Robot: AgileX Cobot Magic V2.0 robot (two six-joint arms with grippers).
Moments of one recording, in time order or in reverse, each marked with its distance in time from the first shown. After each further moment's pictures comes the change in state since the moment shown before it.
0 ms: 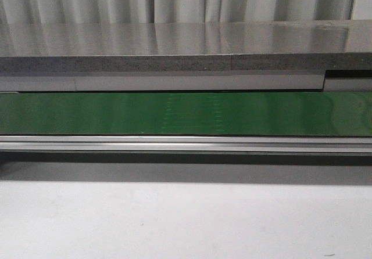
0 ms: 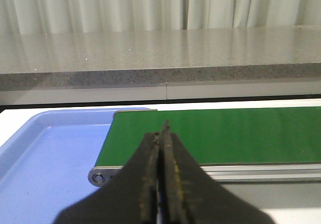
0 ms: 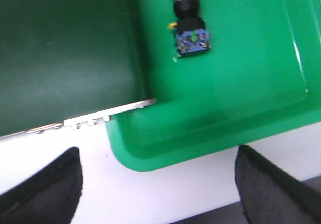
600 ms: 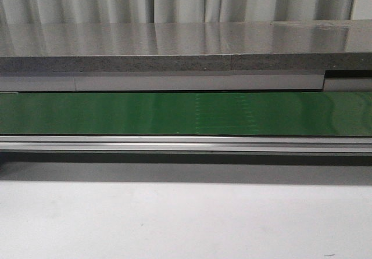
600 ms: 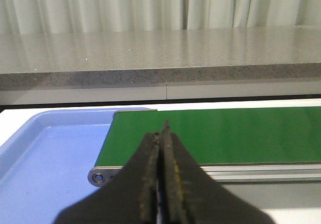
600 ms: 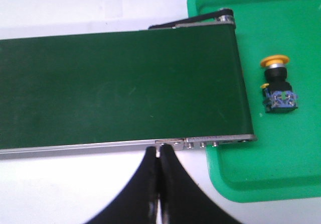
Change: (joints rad) left arm 0.000 0.000 0.000 0.000 0.000 0.000; right arm 0.312 -0.287 0.111 0.035 -0.121 0.127
